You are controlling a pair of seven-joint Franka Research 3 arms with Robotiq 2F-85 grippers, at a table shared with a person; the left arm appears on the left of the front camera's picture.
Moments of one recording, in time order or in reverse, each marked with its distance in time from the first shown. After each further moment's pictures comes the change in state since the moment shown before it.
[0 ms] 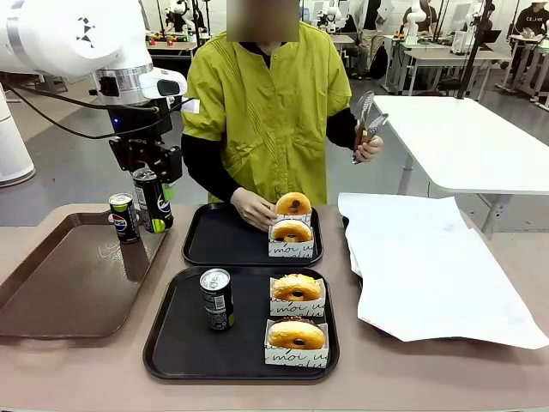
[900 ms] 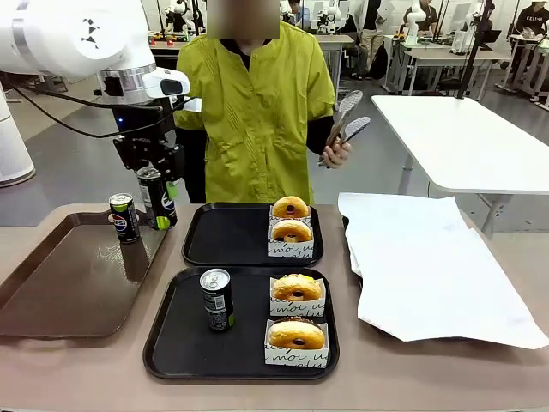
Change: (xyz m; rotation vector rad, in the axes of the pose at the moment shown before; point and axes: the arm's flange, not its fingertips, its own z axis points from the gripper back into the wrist) left arm 0.015 0.004 -0.004 -0.009 -0.015 0.015; right arm 0.000 0.000 0.000 0.000 0.000 0.000
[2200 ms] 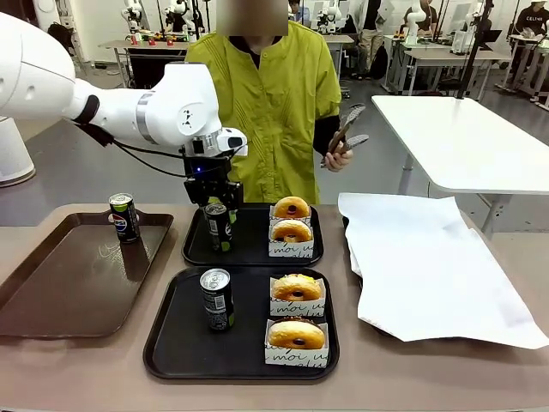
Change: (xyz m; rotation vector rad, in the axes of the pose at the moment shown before) left arm 0.133 -0.005 -0.147 -0.062 0.015 0.092; right arm 0.000 0.000 0.000 0.000 0.000 0.000
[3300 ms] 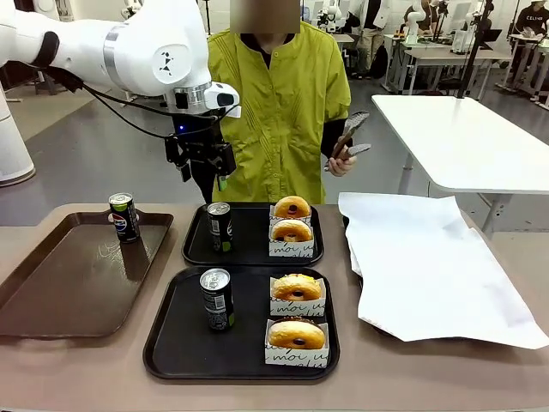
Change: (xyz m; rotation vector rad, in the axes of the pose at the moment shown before) left arm -0.038 -0.018 0.100 0.098 -0.035 -0.047; right arm 0.000 0.000 0.000 0.000 0.000 0.000
